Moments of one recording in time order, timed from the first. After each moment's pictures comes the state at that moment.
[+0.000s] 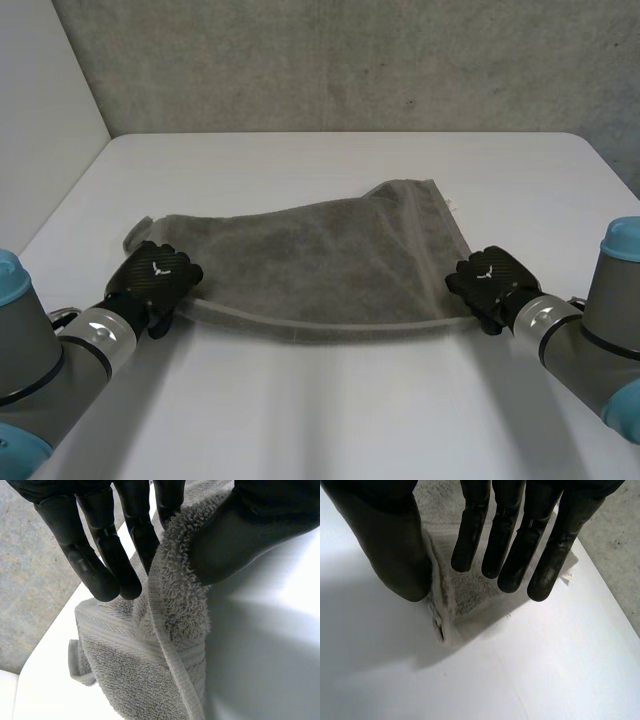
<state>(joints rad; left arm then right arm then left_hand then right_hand) 4.52 -1.85 -1.97 3.49 -1.31 3.87 1.82 -1.11 1.71 -0.13 1.31 2.33 1.46 1.51 1.55 1.52 1.52 0.86 0.88 0.87 0.87 0.67</state>
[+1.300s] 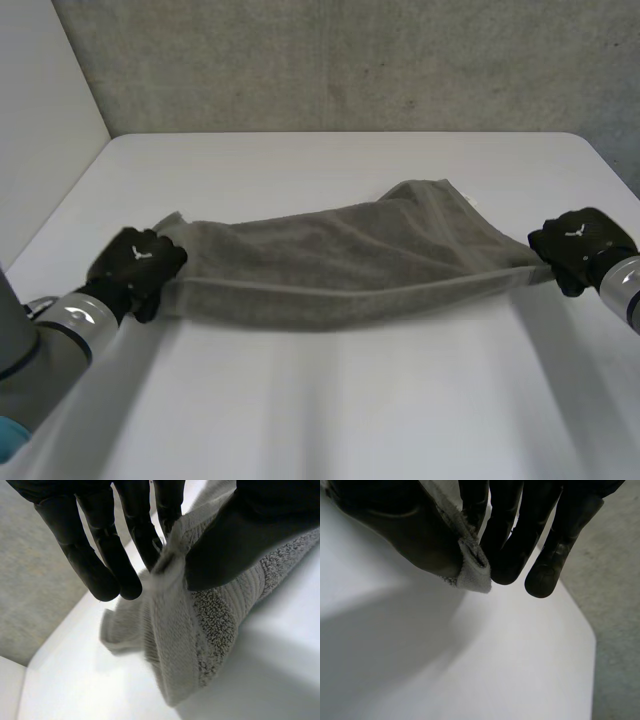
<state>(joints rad) 4.59 -1.80 -1.95 3.47 -1.25 3.78 1.59 -1.26 1.68 -0.04 1.28 2.35 1.46 1.51 1.54 1.52 1.49 1.34 1.33 1.34 1.34 1.18</state>
